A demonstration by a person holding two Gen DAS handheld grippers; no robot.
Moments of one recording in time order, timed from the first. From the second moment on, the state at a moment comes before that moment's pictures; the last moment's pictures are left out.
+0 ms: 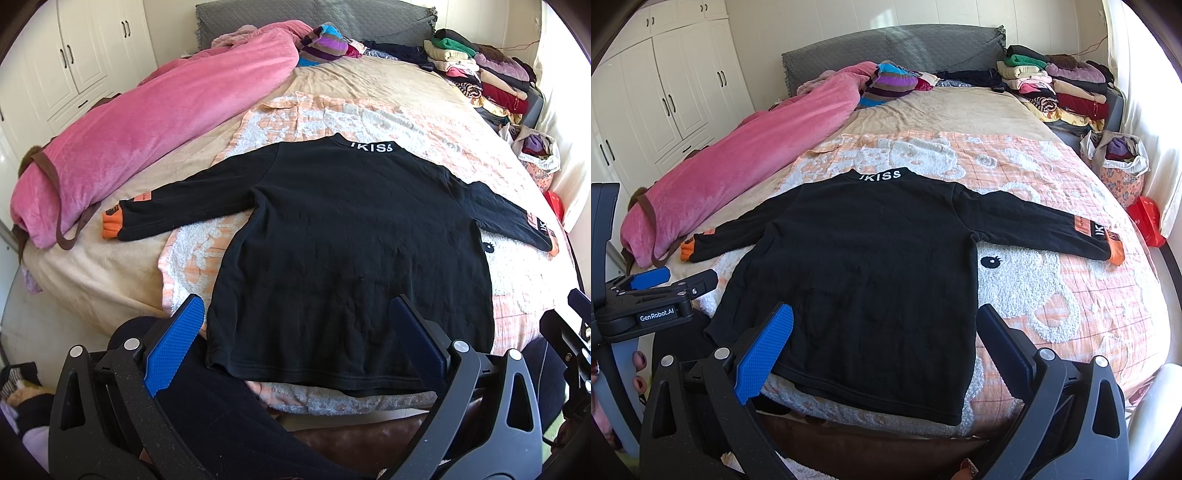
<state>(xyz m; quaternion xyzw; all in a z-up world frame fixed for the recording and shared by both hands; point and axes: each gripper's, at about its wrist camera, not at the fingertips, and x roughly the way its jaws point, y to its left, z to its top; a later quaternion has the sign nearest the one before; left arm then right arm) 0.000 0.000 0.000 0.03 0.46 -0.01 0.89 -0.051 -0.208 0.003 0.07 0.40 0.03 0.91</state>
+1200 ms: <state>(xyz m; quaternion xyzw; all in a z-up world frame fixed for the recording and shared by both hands) 0.119 -0.037 -0.015 0.04 0.46 -0.02 0.89 0.066 -0.245 -0.010 0.05 0.39 0.00 0.92</state>
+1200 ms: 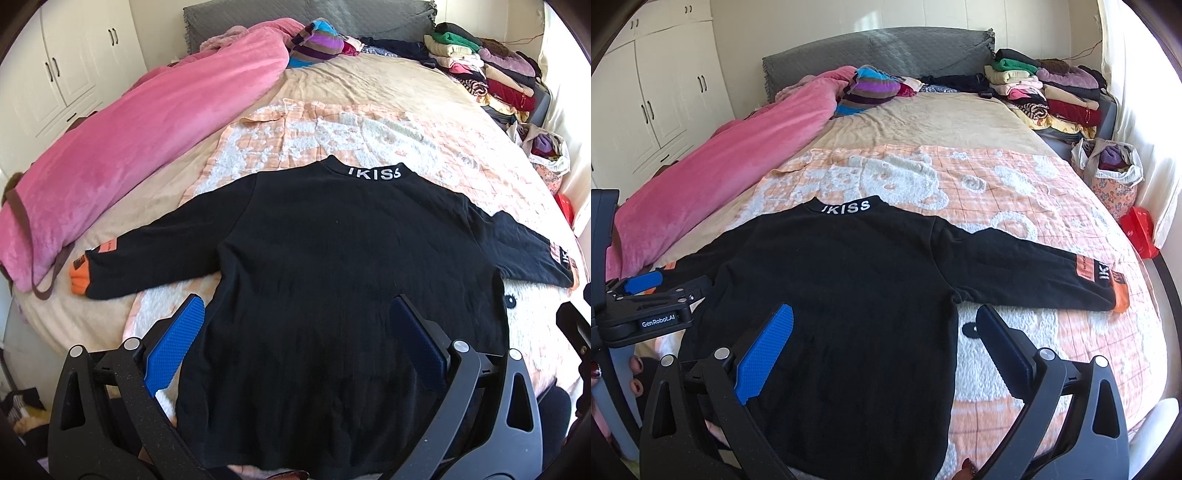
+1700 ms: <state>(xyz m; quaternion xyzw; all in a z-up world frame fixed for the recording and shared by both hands) 0.171 -0.045 -0.053 0.04 0.49 -0.02 0.87 0.112 -0.261 -0.047 0.06 0.42 -0.02 0.91</state>
